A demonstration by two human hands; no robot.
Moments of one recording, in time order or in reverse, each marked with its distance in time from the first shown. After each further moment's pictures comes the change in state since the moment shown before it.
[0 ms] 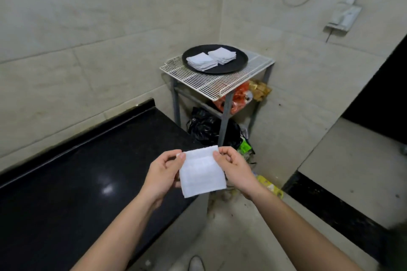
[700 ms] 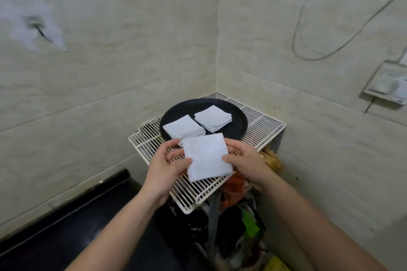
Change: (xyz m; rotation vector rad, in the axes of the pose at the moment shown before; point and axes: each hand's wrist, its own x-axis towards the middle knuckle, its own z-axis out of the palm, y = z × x) left_hand 0.337 0.158 0.137 -0.132 0.037 0.176; right_hand 0.358 -0.123 -0.171 0.077 -0.114 -0.106
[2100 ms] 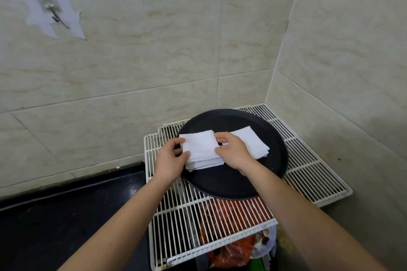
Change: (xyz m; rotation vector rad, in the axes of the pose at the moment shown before) left_hand 0.171 -0.034 0.018 0.355 0.546 0.049; right_hand 0.257 0.010 0.003 -0.457 -0.338 -0.006
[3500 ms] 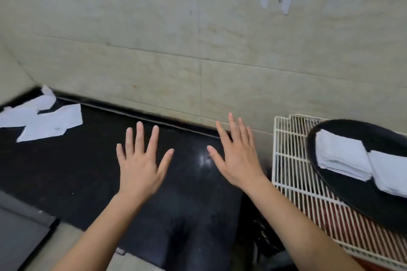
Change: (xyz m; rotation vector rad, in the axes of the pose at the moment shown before) left_hand -0.219 -0.071 -0.295 1.211 0.622 -0.123; right_hand -0.116 -0.096 0.251 -0.785 -0.141 -0.894
